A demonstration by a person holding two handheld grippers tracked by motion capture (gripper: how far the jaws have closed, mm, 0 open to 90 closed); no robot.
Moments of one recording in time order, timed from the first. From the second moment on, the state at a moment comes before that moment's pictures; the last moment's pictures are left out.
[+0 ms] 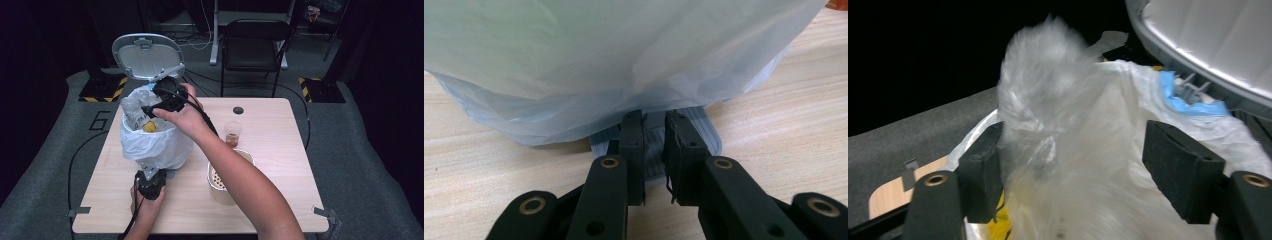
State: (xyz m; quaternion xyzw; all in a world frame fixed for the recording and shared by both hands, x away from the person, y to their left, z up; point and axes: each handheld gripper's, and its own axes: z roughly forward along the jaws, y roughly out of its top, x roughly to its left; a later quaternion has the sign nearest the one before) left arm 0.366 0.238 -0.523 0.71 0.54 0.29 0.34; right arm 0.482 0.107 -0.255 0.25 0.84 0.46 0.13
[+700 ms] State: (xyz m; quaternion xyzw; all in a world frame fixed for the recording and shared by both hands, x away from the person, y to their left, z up) left arm 0.366 0.238 -0.523 0.71 0.54 0.29 0.34; right arm 0.480 0.068 -0.246 0.26 0.84 0.45 0.16
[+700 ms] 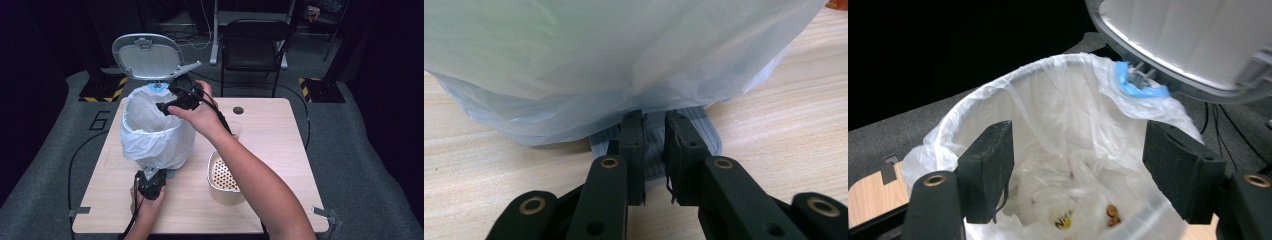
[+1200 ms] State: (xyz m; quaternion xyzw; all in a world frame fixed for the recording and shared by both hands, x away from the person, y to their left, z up) left arm 0.366 0.237 -0.524 0.71 0.54 0.29 0.35; right arm 0.479 -0.003 -0.249 0.29 0.83 0.45 0.18
